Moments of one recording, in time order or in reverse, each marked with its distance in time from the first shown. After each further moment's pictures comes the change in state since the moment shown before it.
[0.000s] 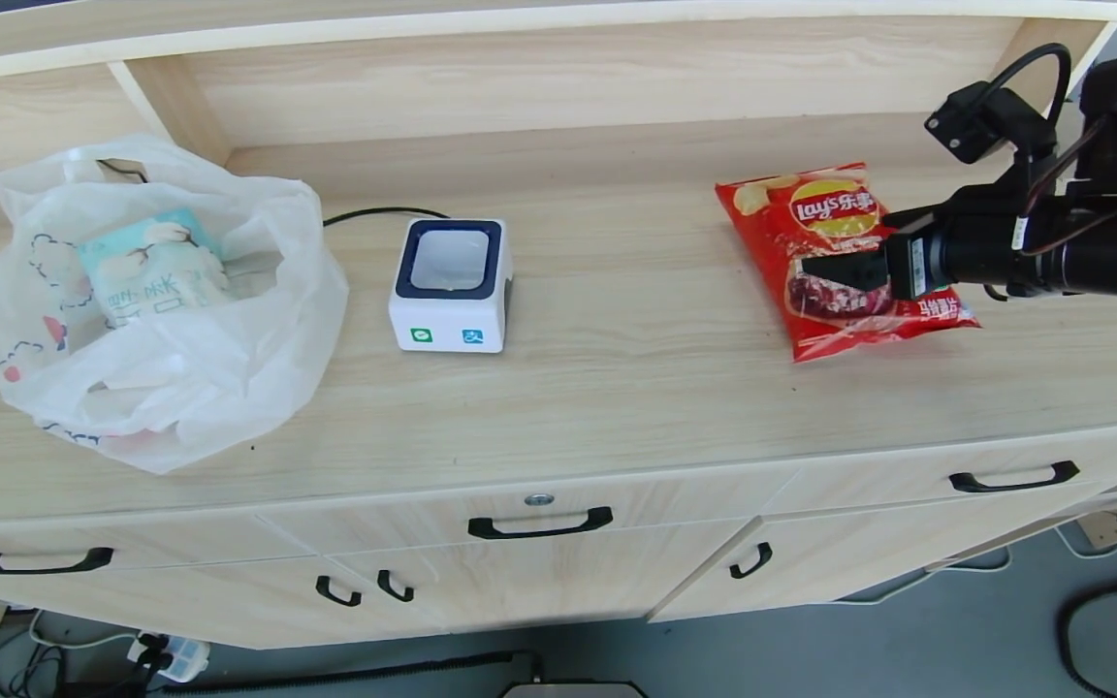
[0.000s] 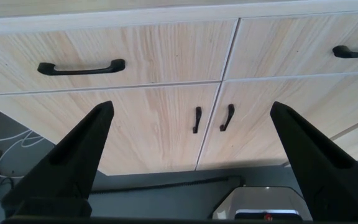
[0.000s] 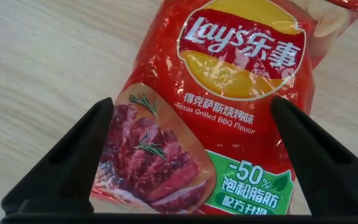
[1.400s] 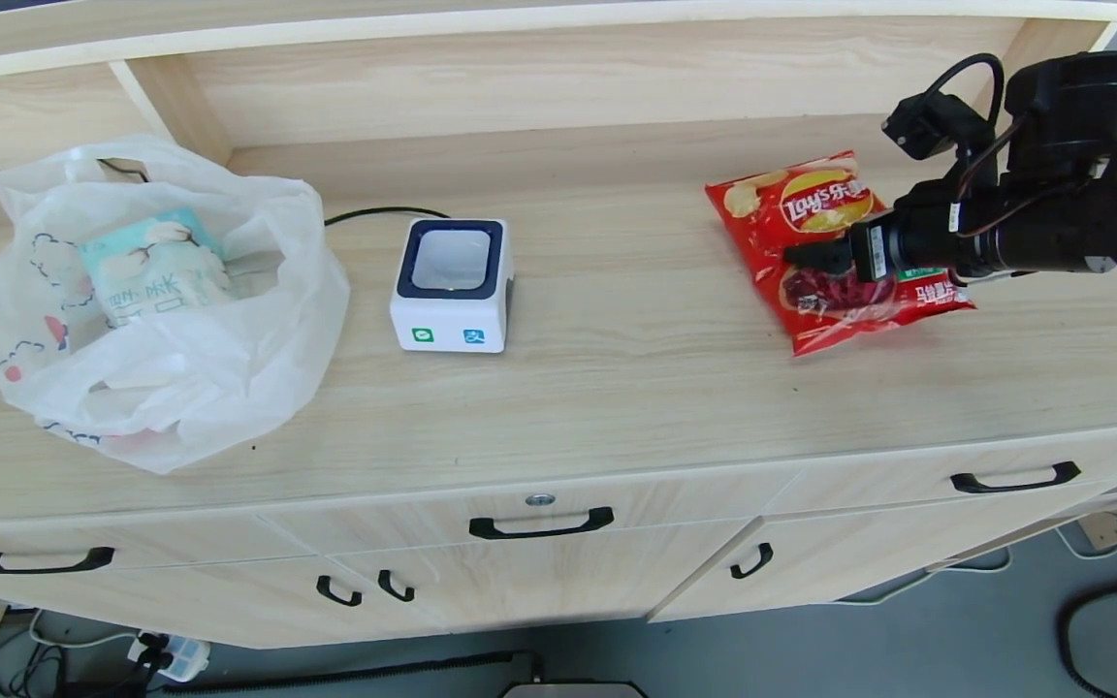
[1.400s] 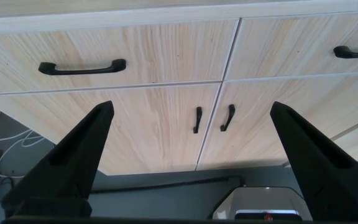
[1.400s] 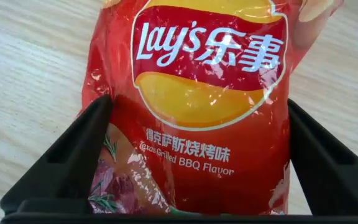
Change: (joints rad) left arm 0.000 0.000 0.000 0.000 0.000 0.000; right arm -0.011 0.162 -0.225 0.108 -0.058 0.040
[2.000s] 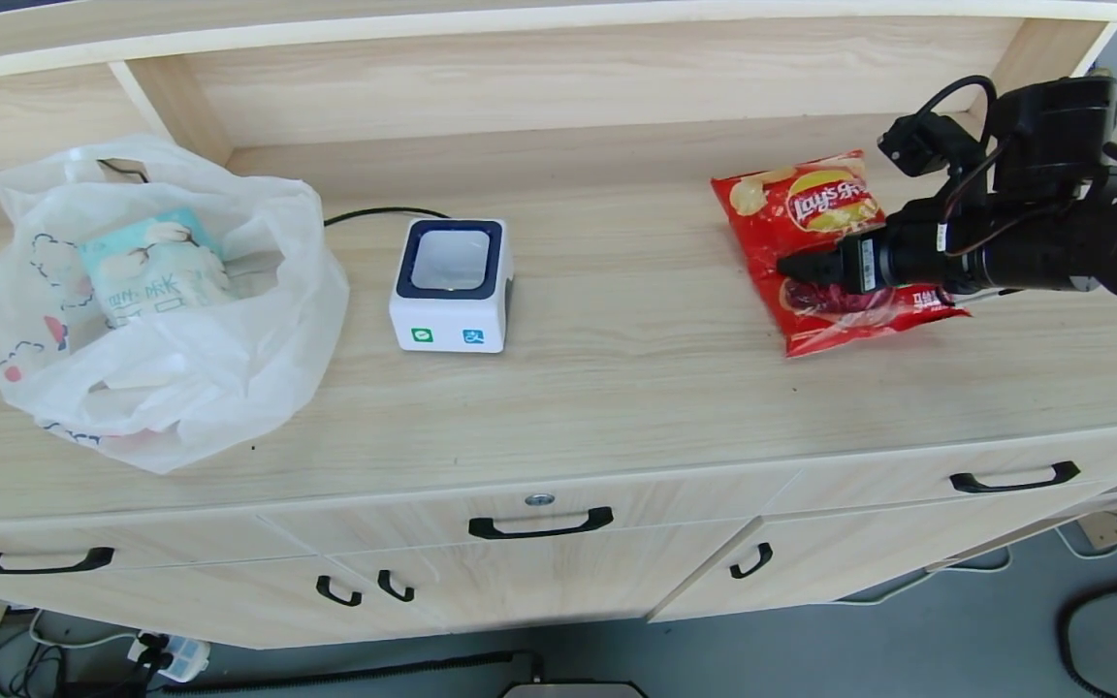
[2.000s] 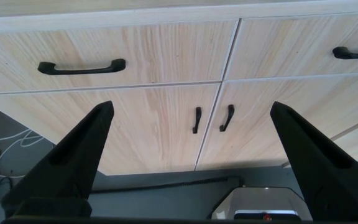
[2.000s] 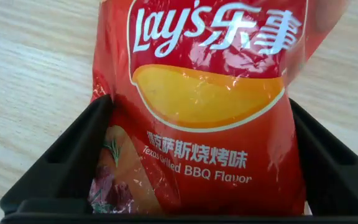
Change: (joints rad) left arm 0.000 0.000 0.000 0.000 0.000 -0.006; right arm 0.002 0.004 0.056 -0.033 -0.001 0.075
